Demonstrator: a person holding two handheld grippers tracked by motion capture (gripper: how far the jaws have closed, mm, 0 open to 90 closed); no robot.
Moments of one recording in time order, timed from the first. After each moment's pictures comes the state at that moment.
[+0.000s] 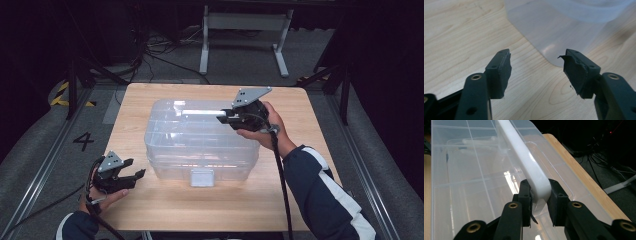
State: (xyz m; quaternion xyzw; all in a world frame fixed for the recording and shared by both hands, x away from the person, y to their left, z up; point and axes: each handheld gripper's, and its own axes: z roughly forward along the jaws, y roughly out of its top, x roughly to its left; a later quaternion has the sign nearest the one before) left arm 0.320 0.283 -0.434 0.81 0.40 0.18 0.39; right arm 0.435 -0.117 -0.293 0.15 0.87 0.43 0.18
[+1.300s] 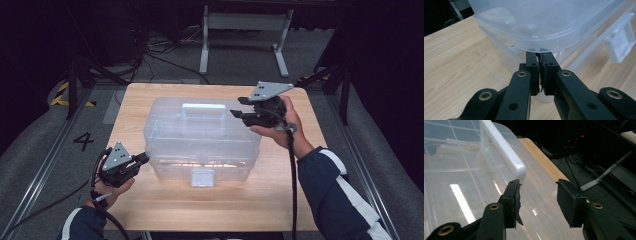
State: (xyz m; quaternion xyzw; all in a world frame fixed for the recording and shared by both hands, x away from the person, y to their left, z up) left arm 0.319 0.253 -0.392 0.81 0.33 0.23 0.42; right arm 0.424 -0.155 -0.270 0.19 0.85 0.43 0.25
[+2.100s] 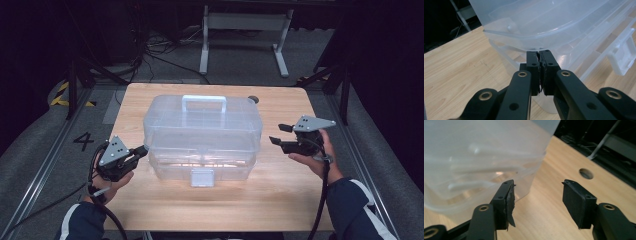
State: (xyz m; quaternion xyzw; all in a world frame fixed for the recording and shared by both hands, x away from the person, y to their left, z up) left arm 0.326 0.255 -0.374 0.80 0.32 0.25 0.44; right arm 0.403 -0.267 -0.368 0.26 0.83 0.42 0.23
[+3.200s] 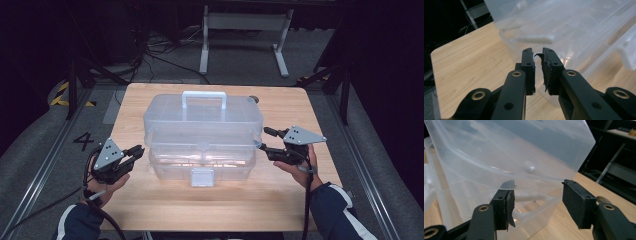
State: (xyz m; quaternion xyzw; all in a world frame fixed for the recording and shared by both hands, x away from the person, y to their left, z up) left arm 0.317 0.270 -0.385 0.79 0.34 0.27 0.43; right arm 0.385 -0.235 -0.384 0.23 0.78 0.52 0.26
